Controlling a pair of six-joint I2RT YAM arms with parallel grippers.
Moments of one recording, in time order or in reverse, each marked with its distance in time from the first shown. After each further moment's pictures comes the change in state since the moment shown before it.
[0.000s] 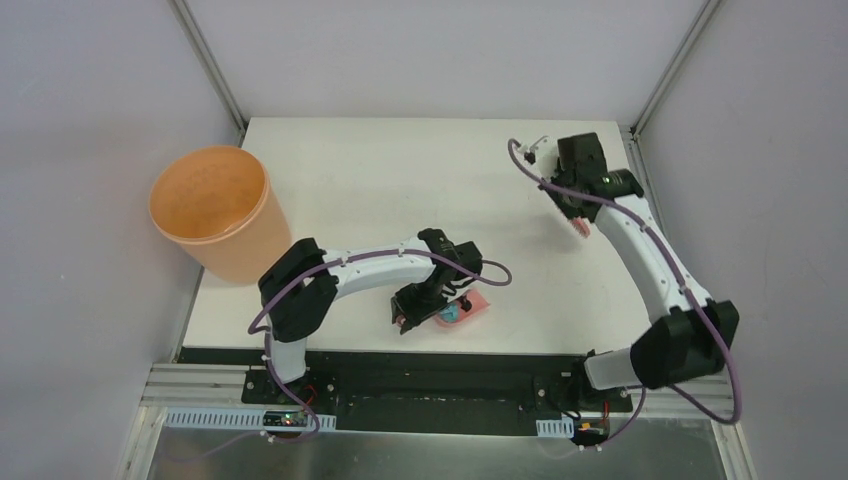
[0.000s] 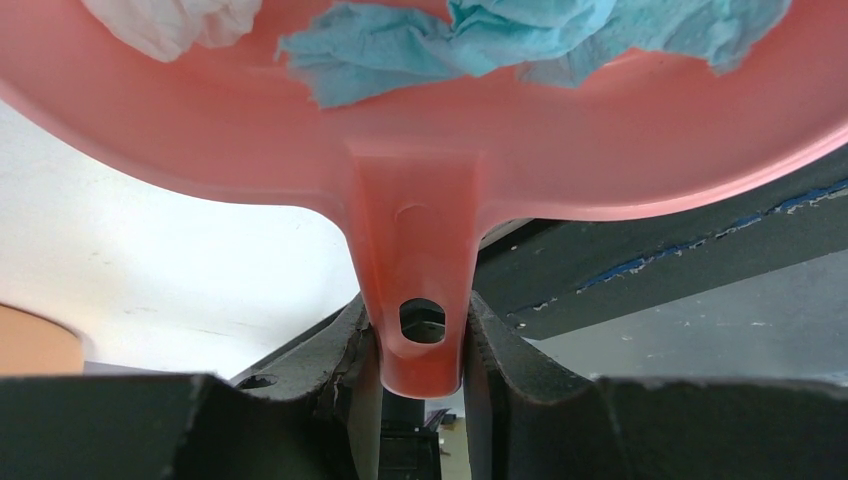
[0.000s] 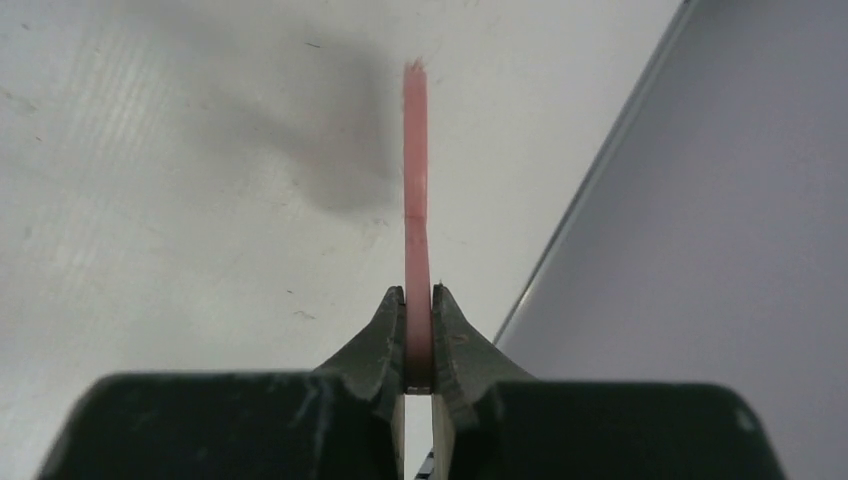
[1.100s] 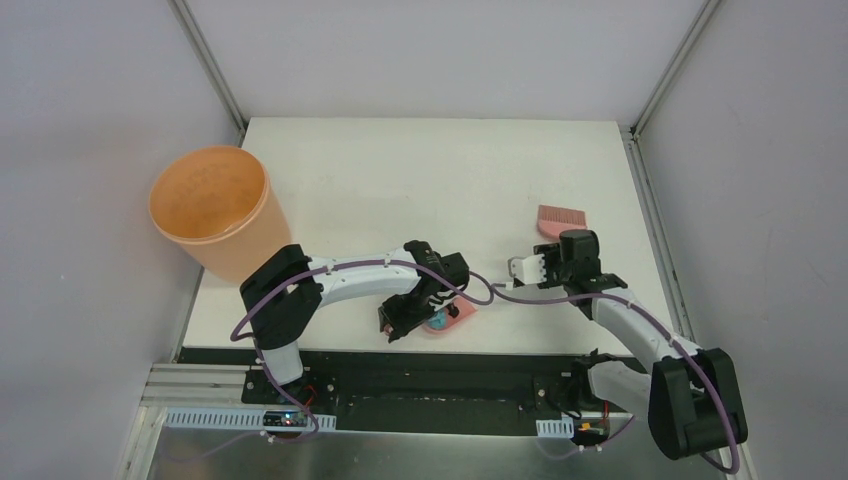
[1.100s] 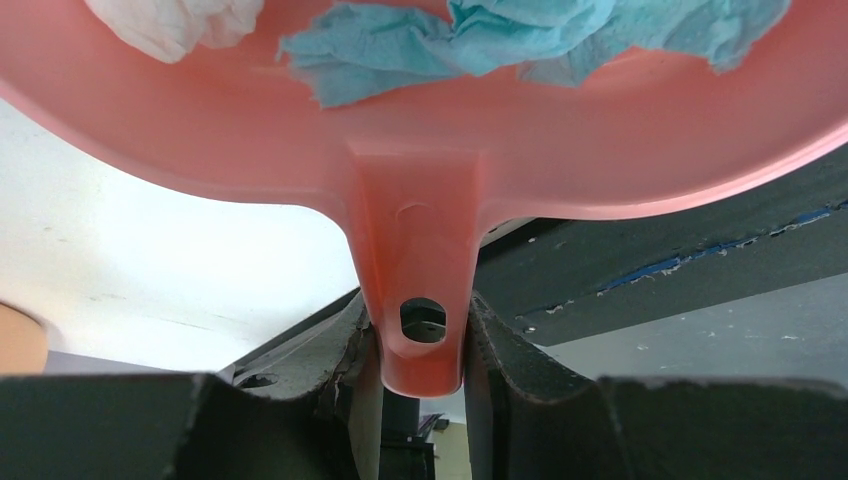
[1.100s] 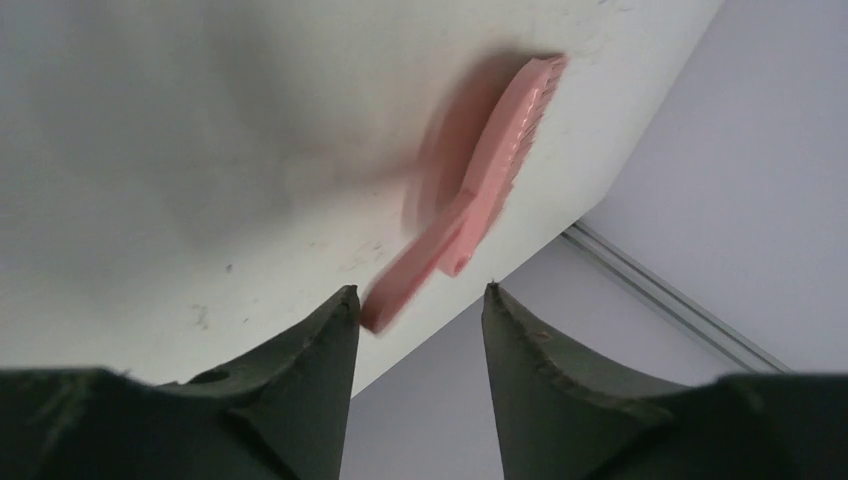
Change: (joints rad) left arm -0.006 -0.107 -0.174 0.083 -0.024 -0.052; right arm -0.021 -0.371 -0.982 0.831 -0.141 -1.133
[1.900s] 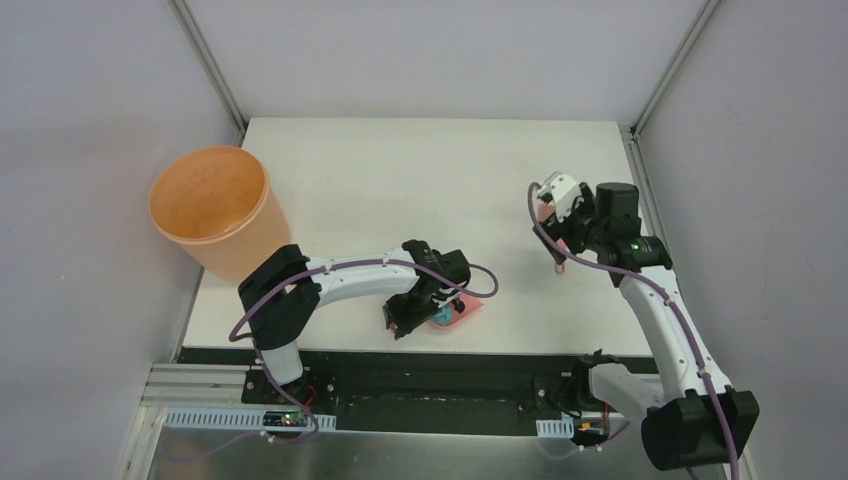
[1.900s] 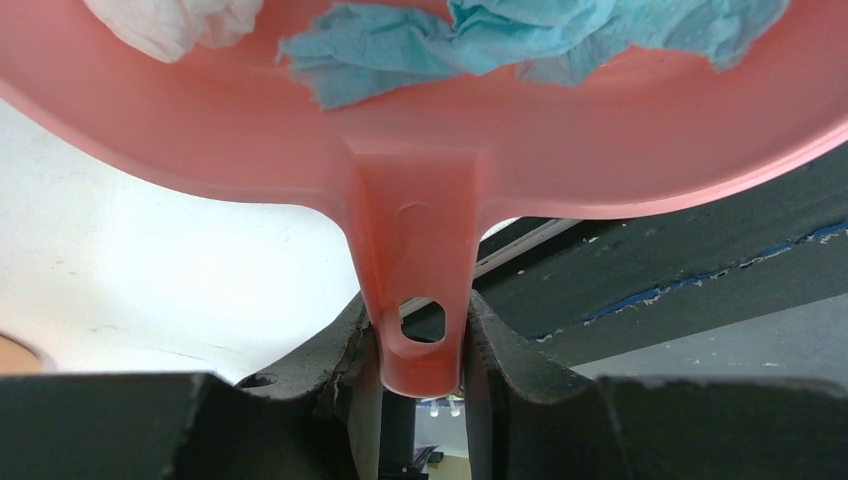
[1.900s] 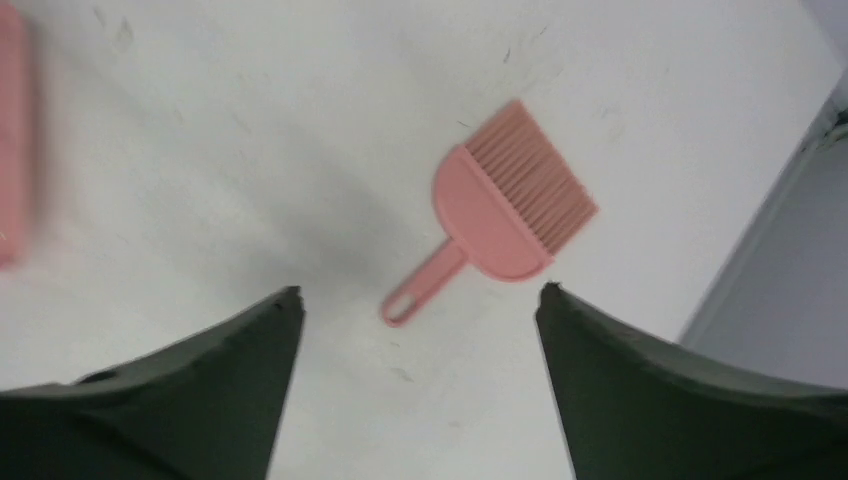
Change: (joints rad) left arm 0.000 -0.006 -0.006 0.069 0.002 -0.001; right arm -0.109 -0.065 0.447 -0.525 -0.301 0.851
